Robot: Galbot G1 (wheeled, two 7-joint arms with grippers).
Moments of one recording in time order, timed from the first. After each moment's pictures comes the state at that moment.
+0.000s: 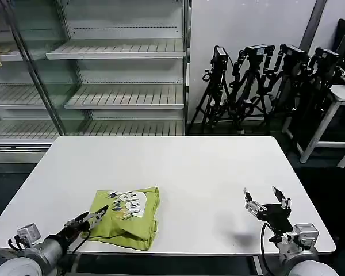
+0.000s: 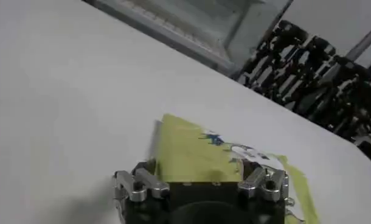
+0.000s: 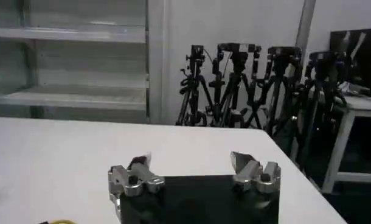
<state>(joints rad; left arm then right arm) 1.55 -1.00 -0.74 -2.12 -1.17 0.58 -0.14 -1.55 0.89 0.53 2.34 0.64 -0.37 0.44</state>
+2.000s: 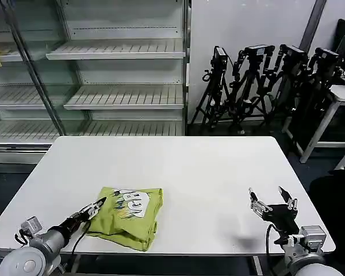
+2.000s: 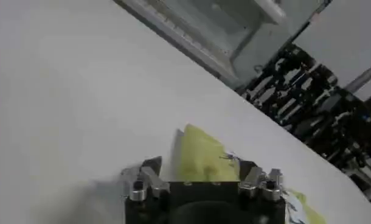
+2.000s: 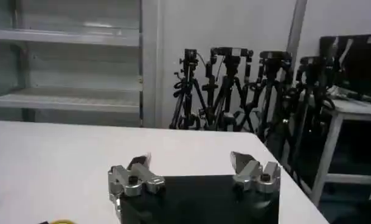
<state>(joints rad) 1.44 -1.02 -0.71 -1.98 -1.29 0.57 -0.13 -1.59 0.89 0.58 2.37 0.64 -0.37 0.45</state>
